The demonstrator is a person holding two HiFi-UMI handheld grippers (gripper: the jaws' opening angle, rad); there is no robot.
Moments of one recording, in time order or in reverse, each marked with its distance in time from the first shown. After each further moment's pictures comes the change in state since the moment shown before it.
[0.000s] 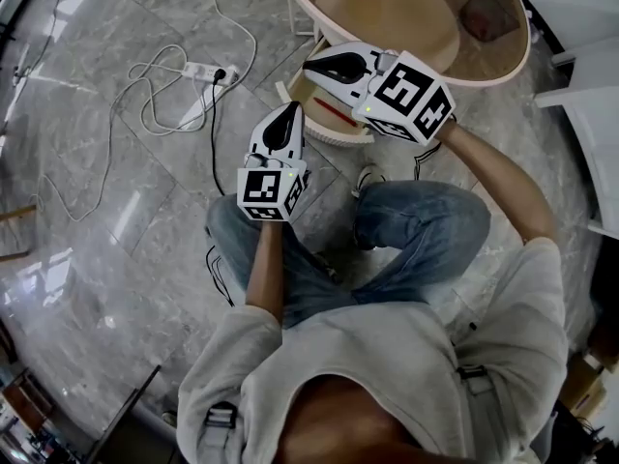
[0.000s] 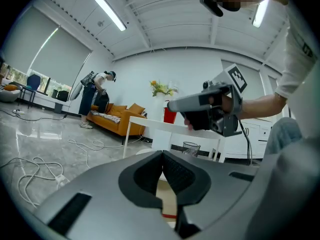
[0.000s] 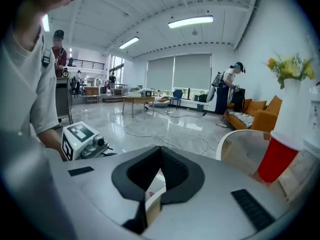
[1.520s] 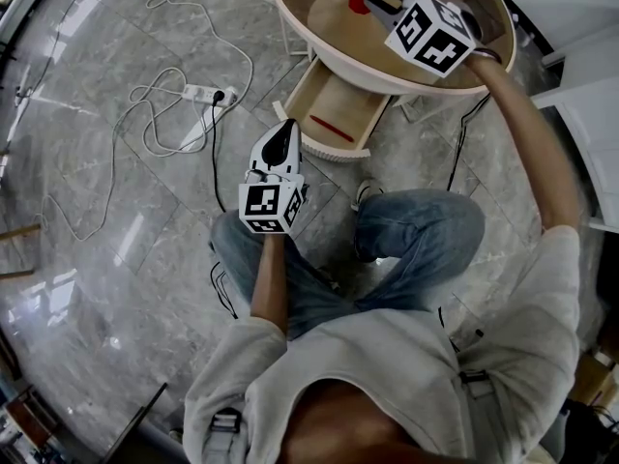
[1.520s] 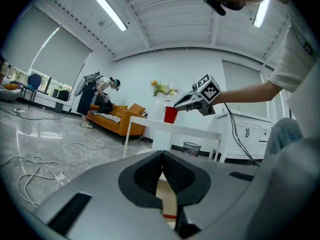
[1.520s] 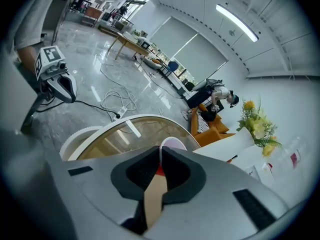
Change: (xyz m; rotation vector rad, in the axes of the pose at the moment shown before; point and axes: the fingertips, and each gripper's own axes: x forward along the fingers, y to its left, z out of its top) left arm 0.000 -0.001 -0.003 -0.007 -0.004 0.003; right arm -0.077 -0.178 -0.003 -0.499 0.425 -0.452
